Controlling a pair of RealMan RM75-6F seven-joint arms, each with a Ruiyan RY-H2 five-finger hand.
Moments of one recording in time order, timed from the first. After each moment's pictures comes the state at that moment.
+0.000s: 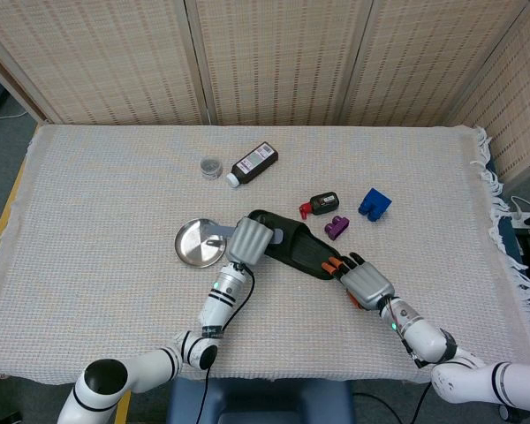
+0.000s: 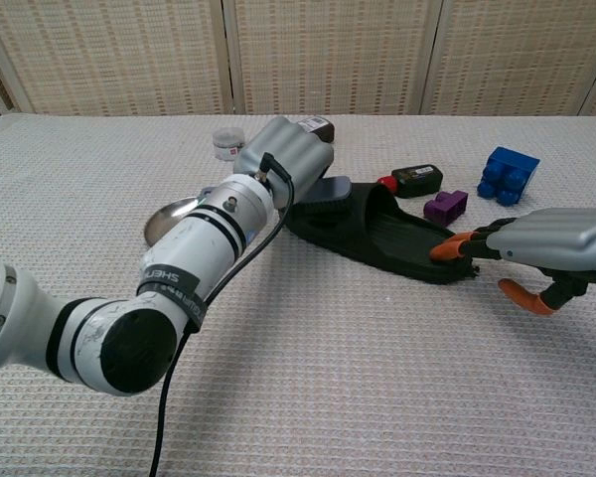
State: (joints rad) left arm -1.11 -2.19 -0.33 -0.71 1.11 1.05 0.86; right arm 0.74 -1.31 -0.05 -1.59 -1.10 0.74 -0.45
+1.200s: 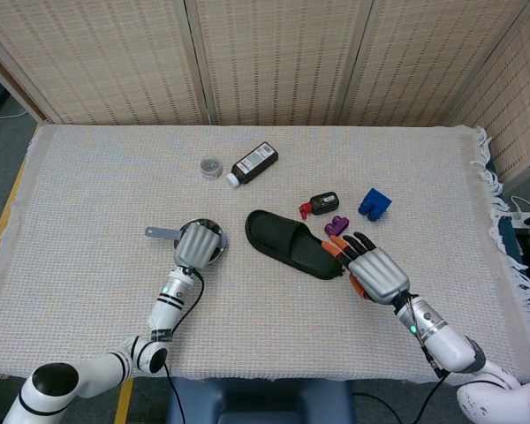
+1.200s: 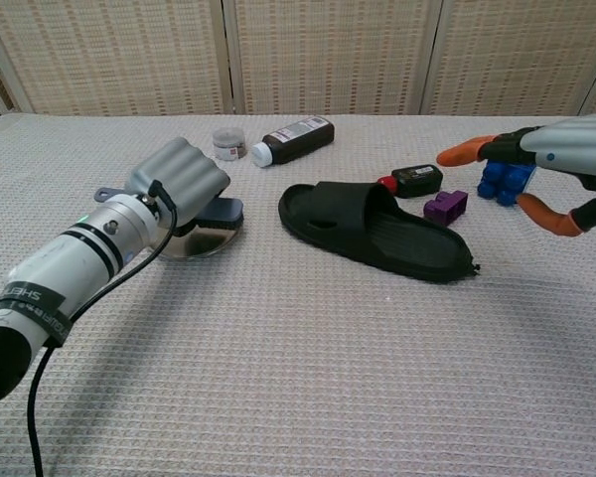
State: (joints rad) left arm -0.88 -1.99 -0.16 -0.82 1.16 1.09 0.95; right arm 0.65 -1.13 0.00 -1.80 -1.29 0.94 -0.32
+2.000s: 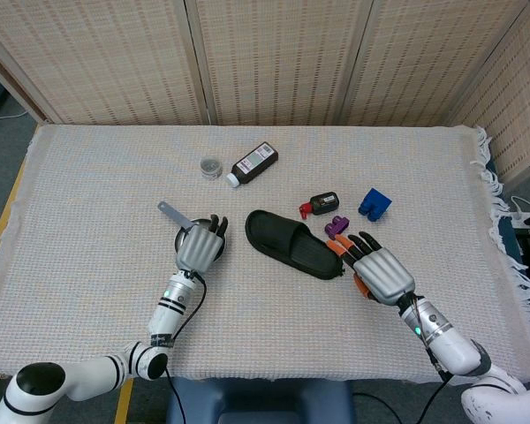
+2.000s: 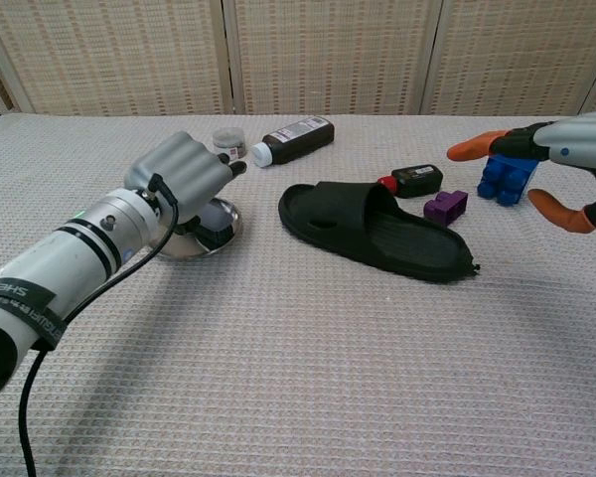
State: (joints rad) left arm -0.85 -1.91 -0.20 -1.04 1.14 1.12 1.06; right arm 0.62 -1.11 0.01 -1.81 -1.31 0.96 -0.31
